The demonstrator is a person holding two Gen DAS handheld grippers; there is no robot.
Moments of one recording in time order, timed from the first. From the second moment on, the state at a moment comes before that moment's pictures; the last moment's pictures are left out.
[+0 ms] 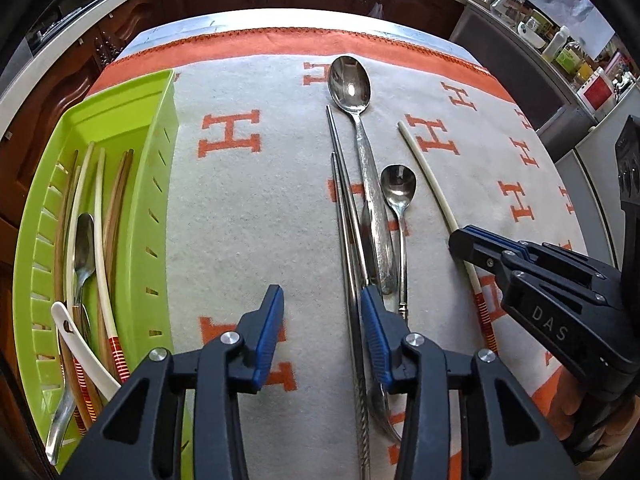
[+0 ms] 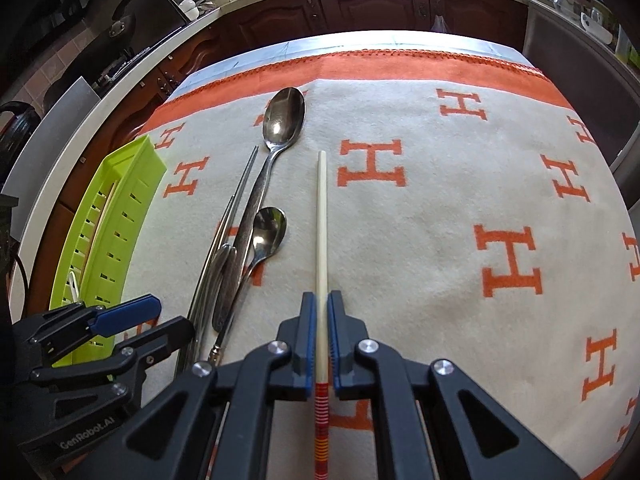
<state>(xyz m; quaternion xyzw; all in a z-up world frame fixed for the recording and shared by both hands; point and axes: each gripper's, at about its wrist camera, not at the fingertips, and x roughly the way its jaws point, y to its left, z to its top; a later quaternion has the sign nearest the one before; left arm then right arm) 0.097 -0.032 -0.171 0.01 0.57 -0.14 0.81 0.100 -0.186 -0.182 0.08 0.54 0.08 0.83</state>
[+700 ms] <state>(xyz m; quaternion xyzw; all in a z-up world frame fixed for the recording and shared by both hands) 0.097 -0.038 -0.172 0.03 0.55 -0.12 0.83 0.100 -0.192 -0.182 0.11 0.54 0.09 0.83</state>
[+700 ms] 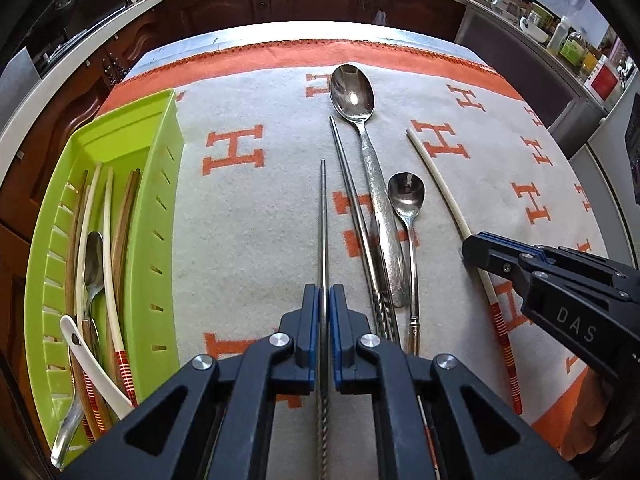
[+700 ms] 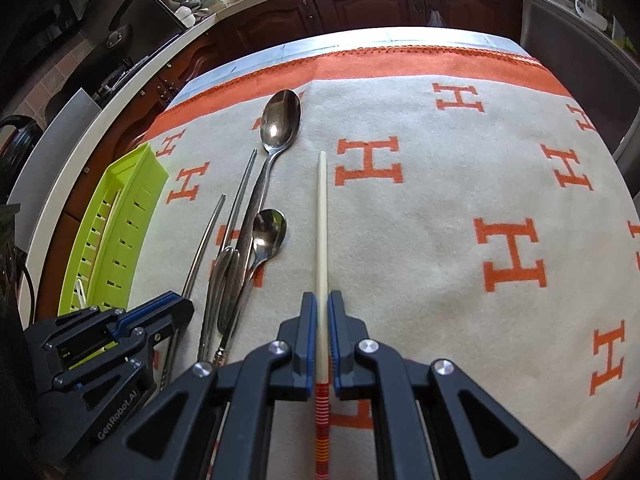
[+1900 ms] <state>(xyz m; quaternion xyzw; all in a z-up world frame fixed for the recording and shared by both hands) 0.103 0.147 -0.124 -0.09 0.52 -0.04 0.85 0.128 -0.015 -0.124 0.15 0.58 0.21 0.77</state>
